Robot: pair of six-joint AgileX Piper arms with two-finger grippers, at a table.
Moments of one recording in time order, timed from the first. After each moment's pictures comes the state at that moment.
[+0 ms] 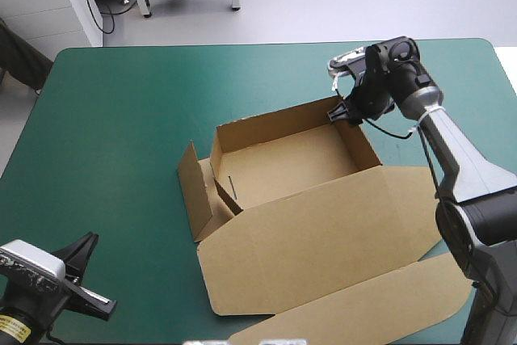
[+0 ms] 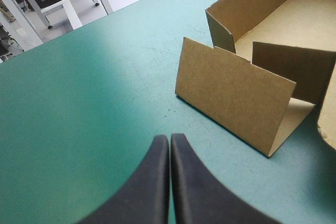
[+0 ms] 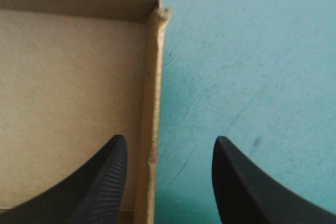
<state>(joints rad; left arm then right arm) -0.25 0.20 -0.60 -0.06 0.80 0.29 0.30 1.91 -1.86 -0.06 1.24 -0.14</state>
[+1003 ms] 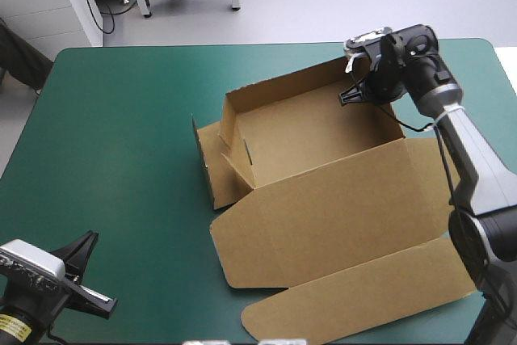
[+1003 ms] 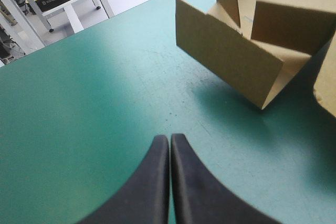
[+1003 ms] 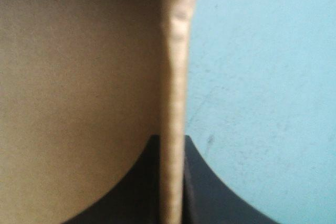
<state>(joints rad) -0.25 0.20 -0.59 -0.06 0.78 0.29 0.28 1.84 -1.92 -0.14 1.24 -0.05</state>
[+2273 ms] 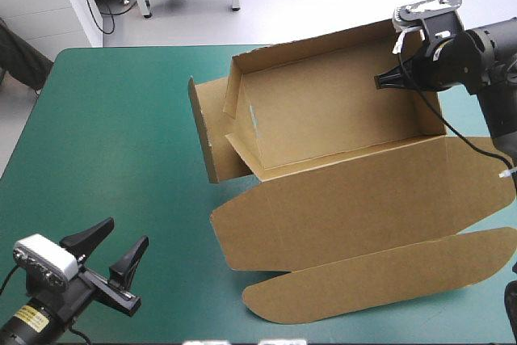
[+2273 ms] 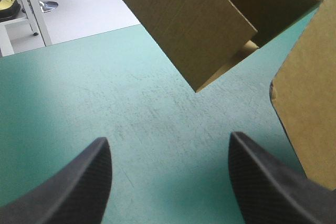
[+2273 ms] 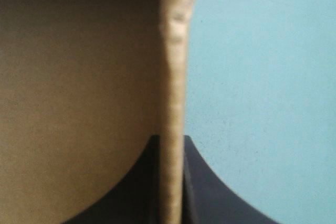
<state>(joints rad) -0.25 0.22 -0.49 -0.43 0.59 0.40 0.23 1.51 -1.87 -0.13 1.25 -0.04</state>
